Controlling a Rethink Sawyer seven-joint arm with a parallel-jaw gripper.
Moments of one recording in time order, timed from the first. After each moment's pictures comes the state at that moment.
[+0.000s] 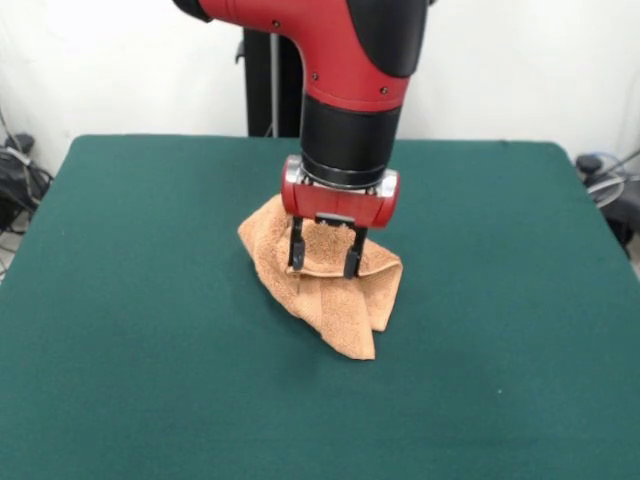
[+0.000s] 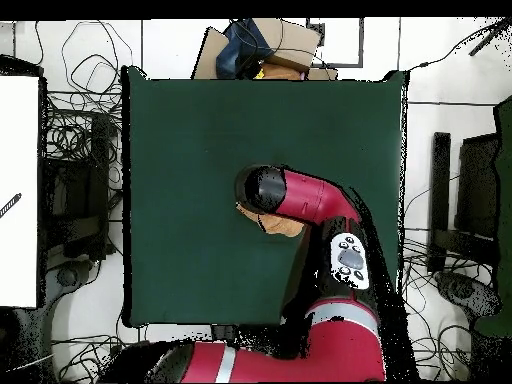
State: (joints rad) arm -0.20 -0.51 -0.08 1.56 0.04 0.43 1.57
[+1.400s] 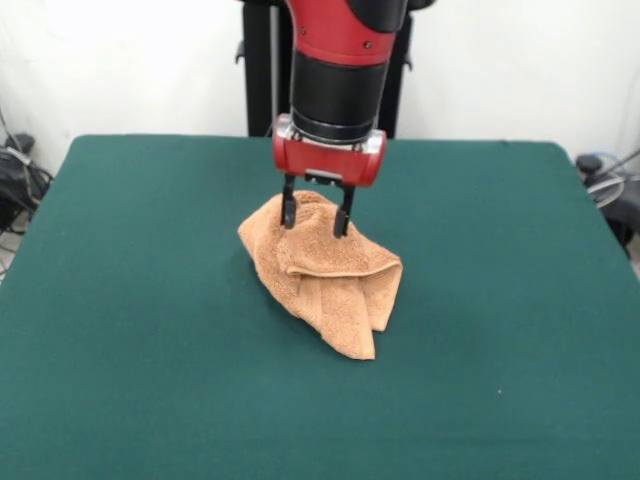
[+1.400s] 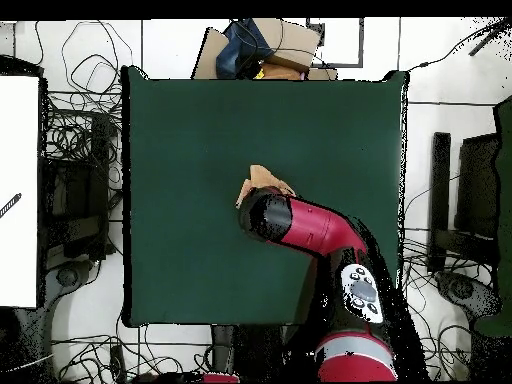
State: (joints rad) arm -0.23 -0.59 -0.07 1.73 0.04 0.34 1.57
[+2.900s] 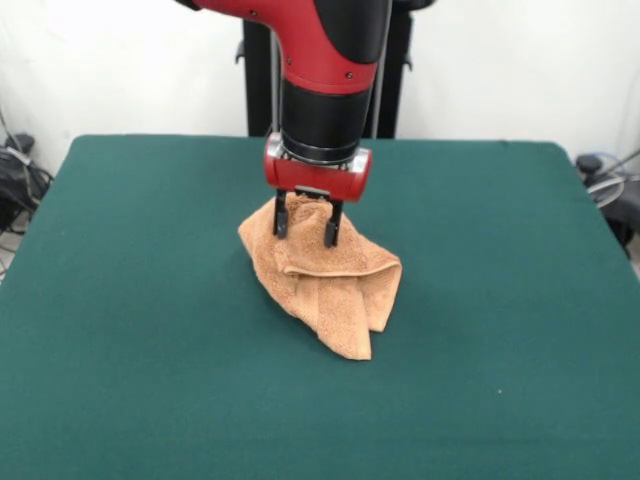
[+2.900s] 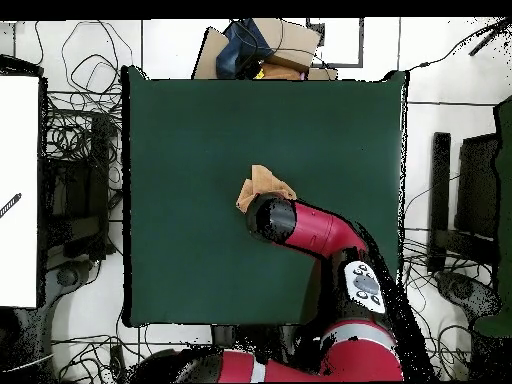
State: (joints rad) arm -0.25 -0.54 -0.07 1.73 0.04 0.32 1.57
